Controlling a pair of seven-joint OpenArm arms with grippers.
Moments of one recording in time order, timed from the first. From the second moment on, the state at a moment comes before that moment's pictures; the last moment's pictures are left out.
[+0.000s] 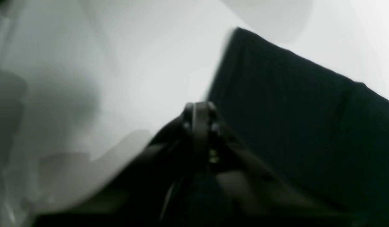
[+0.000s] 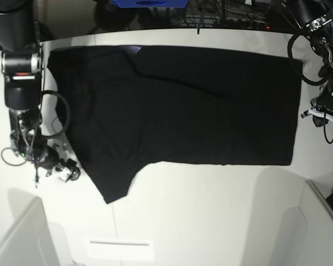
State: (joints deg) left arm 9.2 -20.2 -40.3 98.7 -31.9 -8.5 58.7; right arm 31.5 22.3 -7.7 38.4 48.5 10.2 -35.8
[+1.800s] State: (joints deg) left arm 3.1 -20.6 -40.4 90.4 -31.0 -8.4 58.7; right arm 39.8 17.1 -25.8 21.8 49.8 13.7 -21.8
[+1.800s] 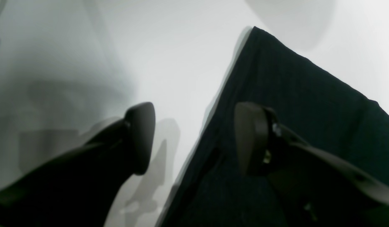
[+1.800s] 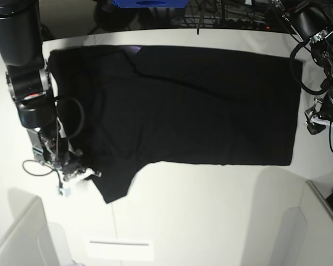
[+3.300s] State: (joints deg) left arm -12.8 -26.6 -28.0 67.1 -31.0 -8.4 58.1; right arm 40.0 16.4 -22.3 22.0 49.3 17.3 -29.9
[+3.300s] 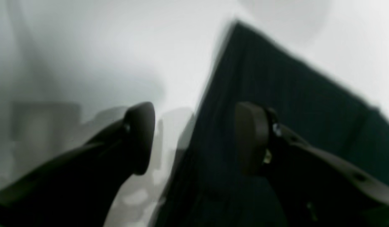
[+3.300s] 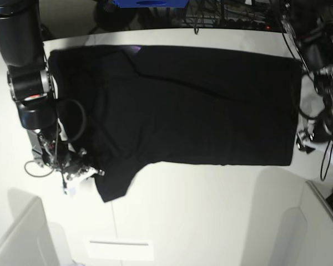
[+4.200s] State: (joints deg) left arm -31.7 -29.5 -8.3 34.9 -31.5 -8.2 43.7; right arm 40.0 16.5 -22.5 22.0 49.5 17.4 -29.9
